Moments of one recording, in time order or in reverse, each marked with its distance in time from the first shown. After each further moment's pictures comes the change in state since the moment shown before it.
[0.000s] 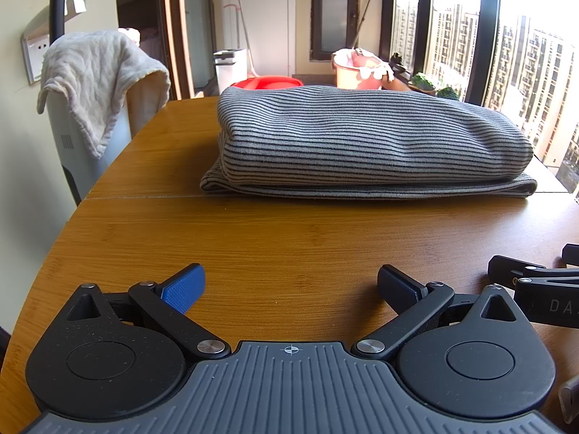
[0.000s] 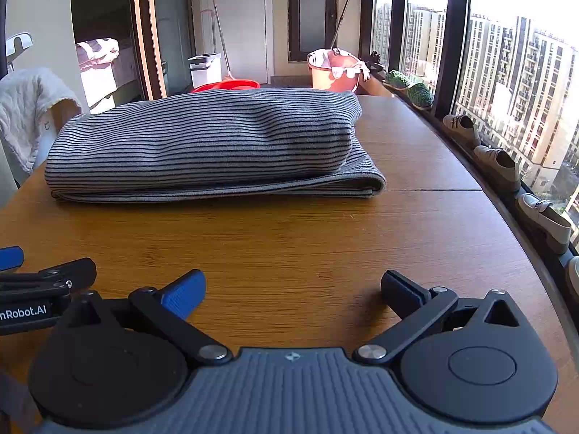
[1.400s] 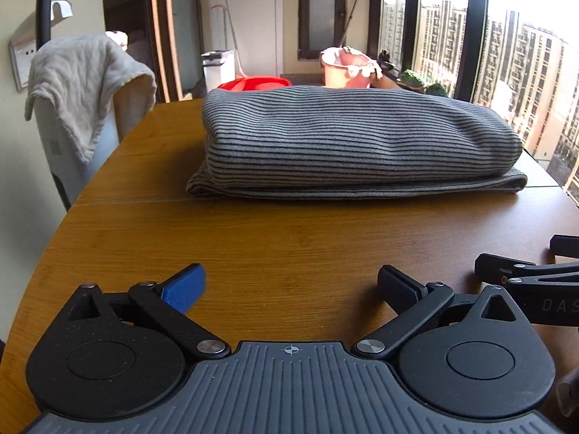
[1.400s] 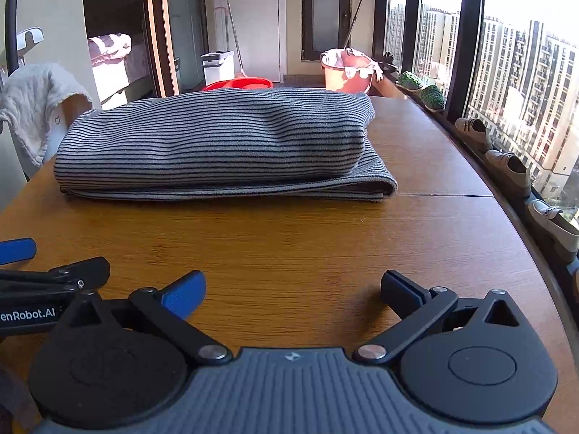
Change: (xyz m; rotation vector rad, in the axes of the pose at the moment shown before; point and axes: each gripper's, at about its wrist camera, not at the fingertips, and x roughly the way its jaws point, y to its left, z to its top) left arm -0.001 0.000 0.001 0.010 0.002 -0.016; right arm -0.002 0.008 -0.003 -0.024 0.005 0.027
